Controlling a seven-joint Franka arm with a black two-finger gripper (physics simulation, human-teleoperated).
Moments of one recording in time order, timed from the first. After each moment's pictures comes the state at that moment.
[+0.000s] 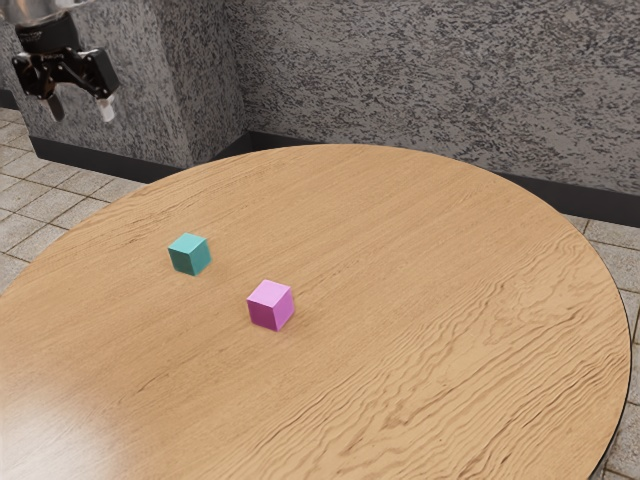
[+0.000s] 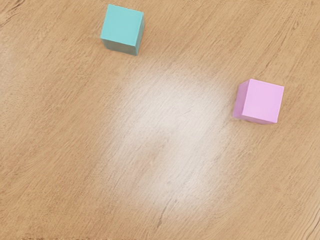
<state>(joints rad) 0.08 -0.01 0.21 -1.40 -0.04 1.44 0.04</state>
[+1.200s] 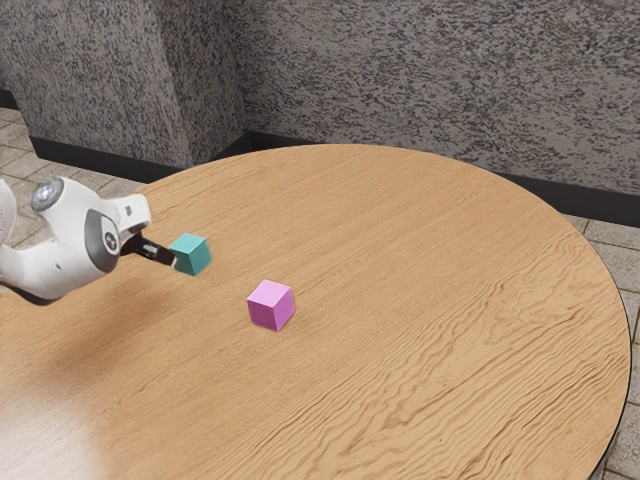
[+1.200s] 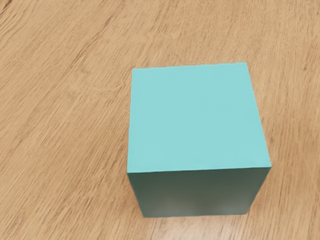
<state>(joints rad) 0.75 0.49 -0.41 -2.05 -0.28 3.09 0.76</state>
